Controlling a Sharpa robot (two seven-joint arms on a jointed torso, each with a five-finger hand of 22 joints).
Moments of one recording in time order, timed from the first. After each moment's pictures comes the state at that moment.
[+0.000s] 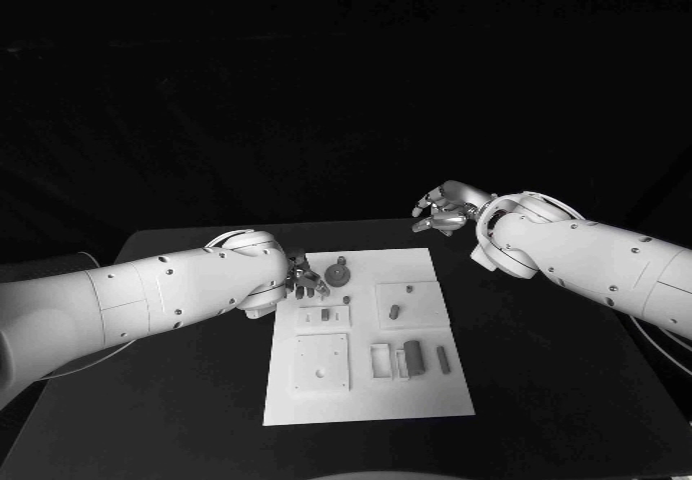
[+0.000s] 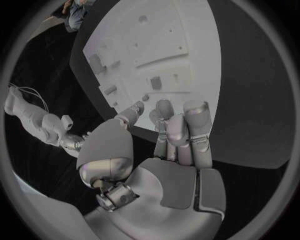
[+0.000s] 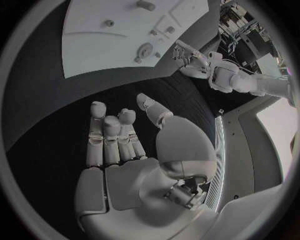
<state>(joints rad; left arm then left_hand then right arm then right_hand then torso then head) 1.29 -0.60 -0.20 1.27 -1.07 -0.02 -0.61 0.80 -0.17 0.53 -0.04 0.07 0.89 0.04 0.74 0.69 1.19 -0.07 0.94 0.58 1.31 -0.18 1.25 1.10 0.03 1.46 -0.27 0.76 1.25 1.28 -0.59 -0.06 1.09 -1.13 -0.22 -0.05 1.04 -0.06 0.50 -0.29 0.22 0.82 0.16 0.20 0.55 1.05 0.06 1.14 0.87 1.04 -0.04 1.44 0.85 0.25 1.02 0.04 0.85 1.31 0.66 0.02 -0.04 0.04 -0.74</state>
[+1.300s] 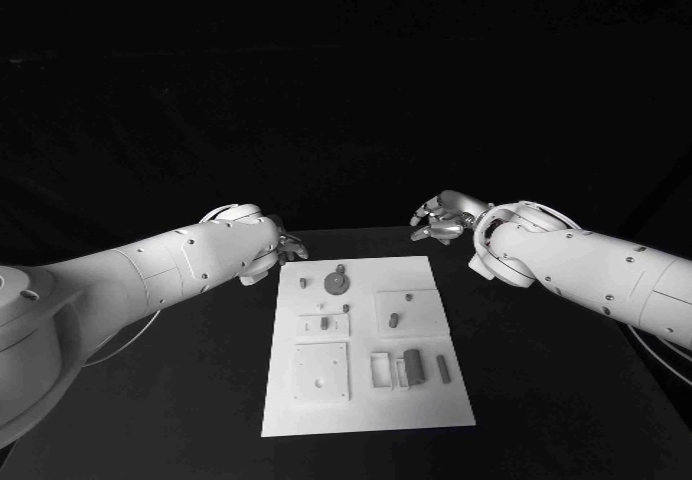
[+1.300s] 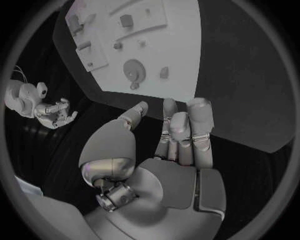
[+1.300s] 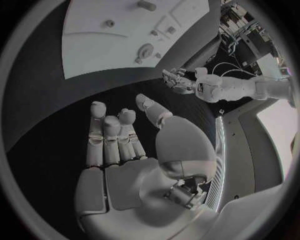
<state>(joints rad) 1.31 -0.43 -0.19 0.84 -1.03 -0.04 -0.53 0.82 -0.12 0.49 -0.10 0.15 0.78 0.10 0.56 0.59 1.11 -0.02 0.92 0.54 1.27 -0.13 1.22 1.07 0.03 1.43 -0.23 0.73 1.24 1.28 -0.59 -0.06 1.09 -1.13 -0.22 -0.05 1.05 -0.05 0.51 -0.29 0.23 0.82 0.16 0.20 0.55 1.05 0.06 1.14 0.87 1.04 -0.04 1.44 0.85 0.25 1.02 0.04 0.85 1.31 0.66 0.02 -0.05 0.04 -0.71</state>
